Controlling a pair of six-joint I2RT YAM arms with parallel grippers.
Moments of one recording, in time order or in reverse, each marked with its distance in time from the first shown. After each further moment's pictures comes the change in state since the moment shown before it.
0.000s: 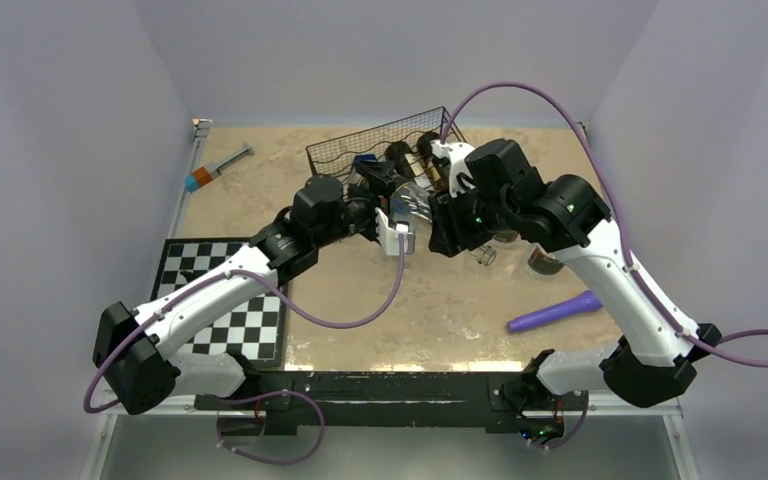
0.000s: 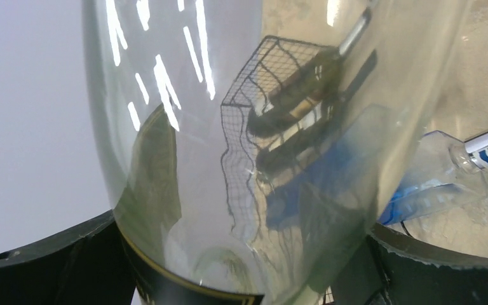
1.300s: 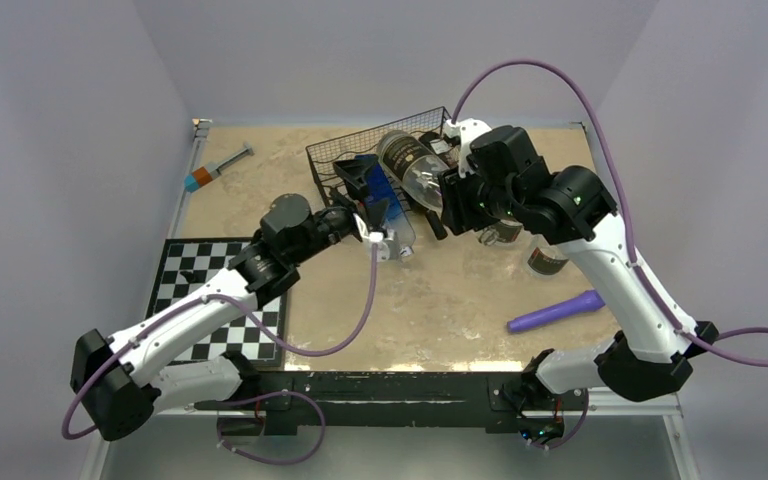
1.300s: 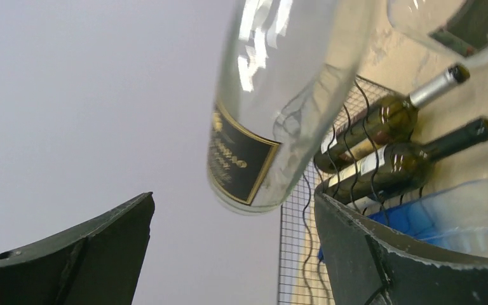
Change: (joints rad) left arm -0.002 -0.139 -0.154 0.256 0.010 0.003; right arm -0.013 0.044 0.120 -0.023 0.218 -0.025
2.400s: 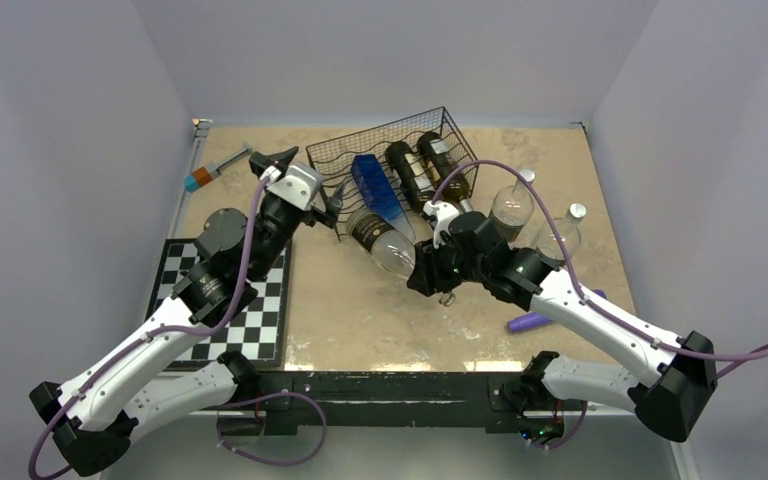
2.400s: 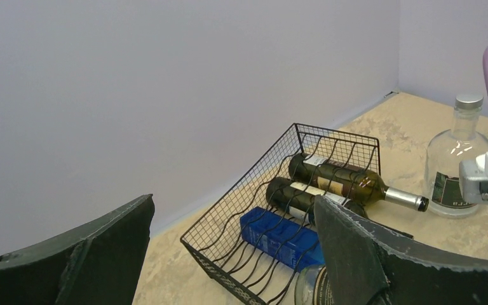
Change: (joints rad) left arm 0.000 -0.273 0.053 -0.113 -0.449 -0.866; right arm 0.053 -0.265 -0.929 0.744 -0.285 0.158
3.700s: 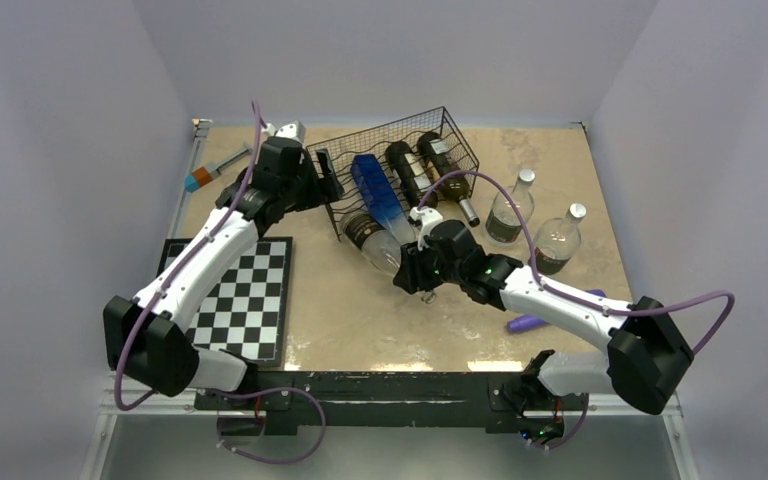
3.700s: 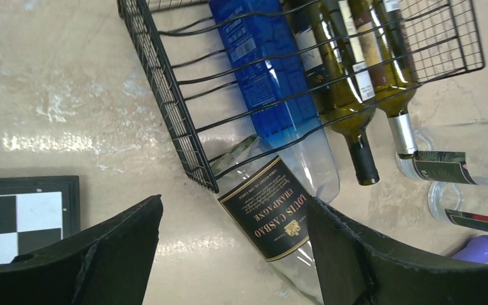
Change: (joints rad) left arm 0.365 0.491 0.282 -0.632 0.192 -0.908; right arm 0.000 0.172 -0.183 0.386 0.028 0.031
